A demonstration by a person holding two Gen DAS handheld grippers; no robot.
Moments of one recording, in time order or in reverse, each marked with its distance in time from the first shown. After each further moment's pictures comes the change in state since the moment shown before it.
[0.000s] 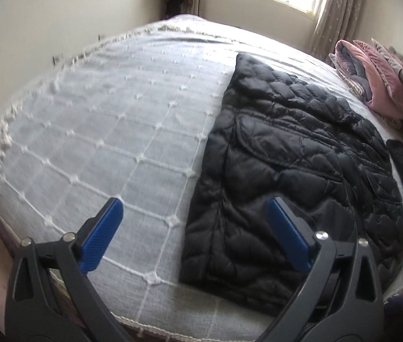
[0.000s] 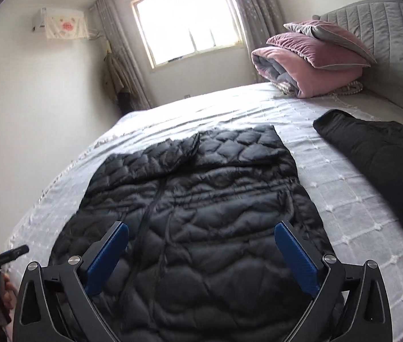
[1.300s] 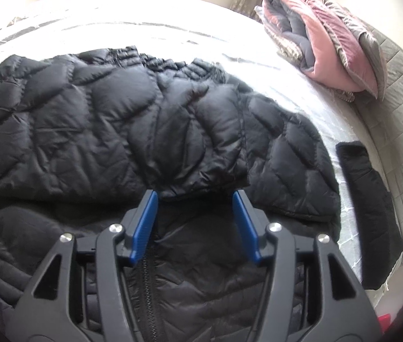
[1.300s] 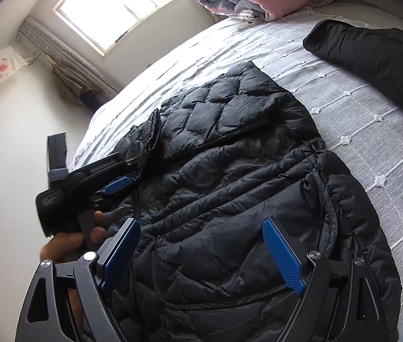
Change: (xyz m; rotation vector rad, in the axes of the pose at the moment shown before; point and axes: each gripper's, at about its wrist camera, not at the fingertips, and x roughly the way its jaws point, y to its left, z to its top) left arm 0.200 -0.358 0.140 0.157 0.192 -0.355; right arm 0.144 -0.053 0.050 0.383 0.232 0.028
